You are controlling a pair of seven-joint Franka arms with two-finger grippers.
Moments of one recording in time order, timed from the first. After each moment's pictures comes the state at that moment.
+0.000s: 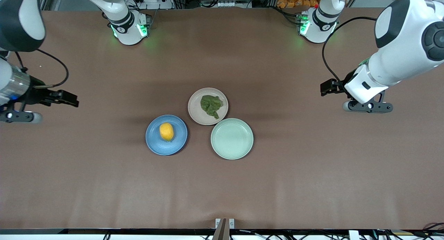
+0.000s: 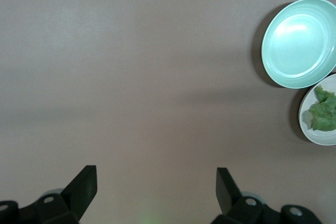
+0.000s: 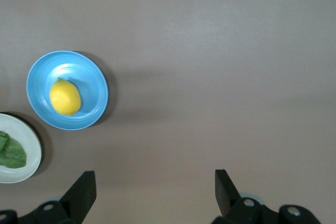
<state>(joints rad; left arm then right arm) -0.10 0.11 -0.14 -1.70 -0.10 1.69 -0.16 -0.01 0.16 0.05 -1.55 0.01 1.61 0.08</state>
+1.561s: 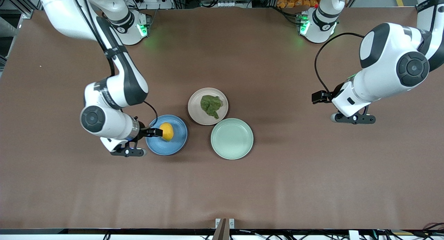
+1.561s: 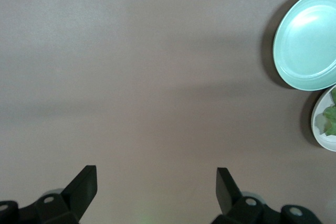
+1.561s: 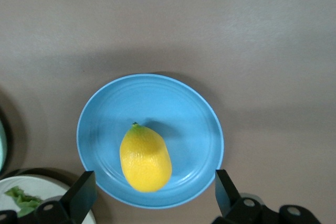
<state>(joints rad) -0.10 0.19 -0.14 -1.73 -0.10 1.76 -0.17 0.26 0.57 0.05 -1.57 0.11 2.05 0.29</state>
